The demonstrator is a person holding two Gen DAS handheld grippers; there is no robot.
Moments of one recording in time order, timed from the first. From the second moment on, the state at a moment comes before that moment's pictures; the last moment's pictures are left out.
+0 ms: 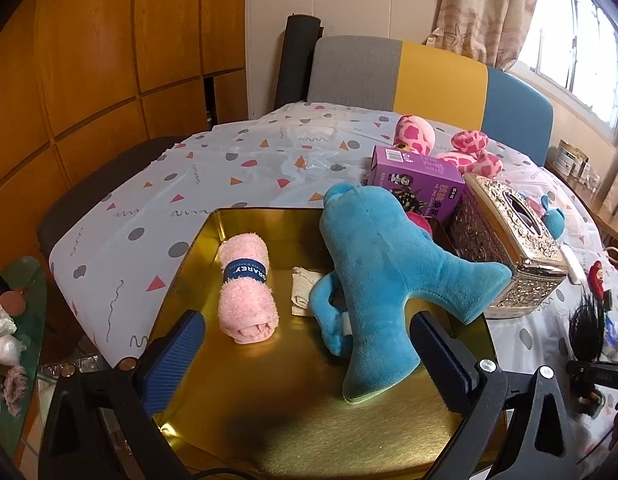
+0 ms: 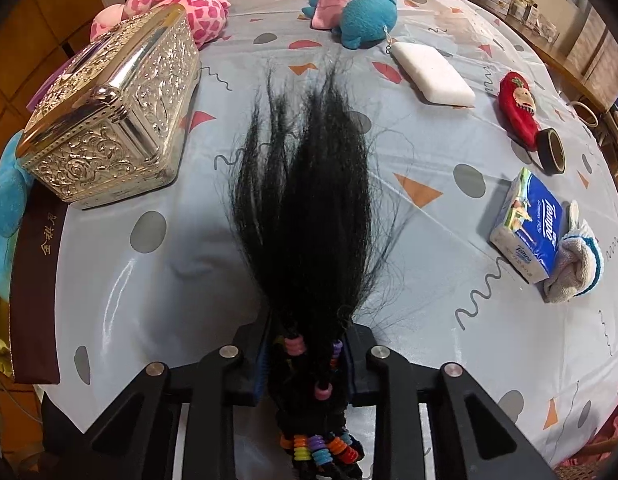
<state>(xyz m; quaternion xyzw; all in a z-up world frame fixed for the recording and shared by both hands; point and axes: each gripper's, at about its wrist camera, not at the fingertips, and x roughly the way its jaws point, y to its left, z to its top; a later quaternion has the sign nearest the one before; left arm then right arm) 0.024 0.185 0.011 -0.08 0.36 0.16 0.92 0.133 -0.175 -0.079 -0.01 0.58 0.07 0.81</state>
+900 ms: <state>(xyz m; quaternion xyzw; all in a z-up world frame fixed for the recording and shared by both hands) 0.000 0.231 0.036 -0.11 0.32 0.19 0.92 0.085 0.000 0.047 0.08 0.48 0.36 0.80</state>
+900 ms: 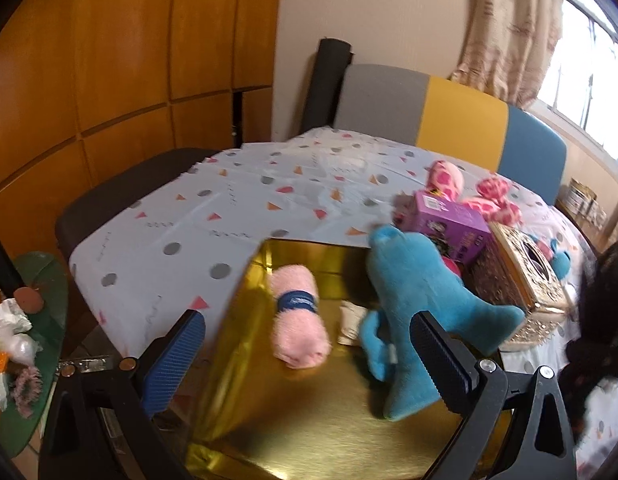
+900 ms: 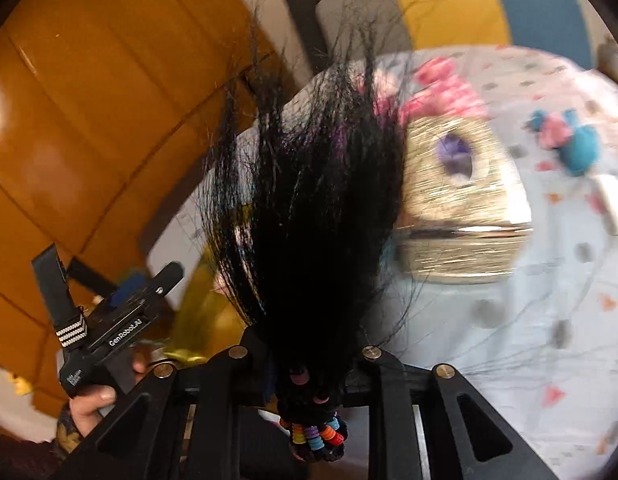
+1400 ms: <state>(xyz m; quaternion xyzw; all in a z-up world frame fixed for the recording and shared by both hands) -0.004 0.235 0.014 -0.10 0.34 0.19 0.92 0.097 0.083 -0.033 -0.04 0.56 0.32 0.76</state>
